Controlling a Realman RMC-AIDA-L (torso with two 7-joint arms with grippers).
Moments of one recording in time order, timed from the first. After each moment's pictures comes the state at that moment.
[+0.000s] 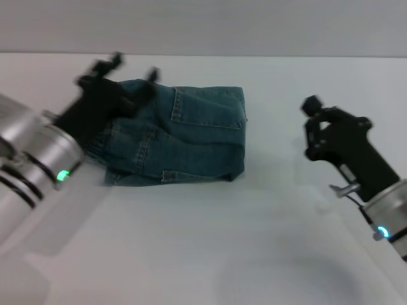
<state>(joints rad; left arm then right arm) -0.36 -2.08 -1.39 -0.49 0.12 -0.95 2.72 0.29 2.07 0.77 0.47 -2.63 -1.17 0.21</state>
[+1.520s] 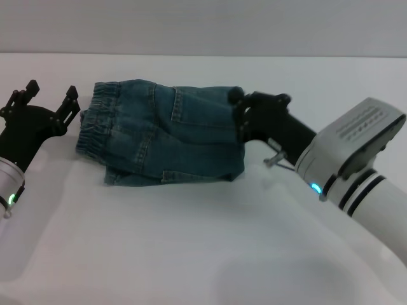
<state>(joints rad) -0.37 -2.08 -1.47 -0.25 -0.05 -1.02 2.84 0.55 2.08 0.68 0.49 -2.53 -0.85 0.18</state>
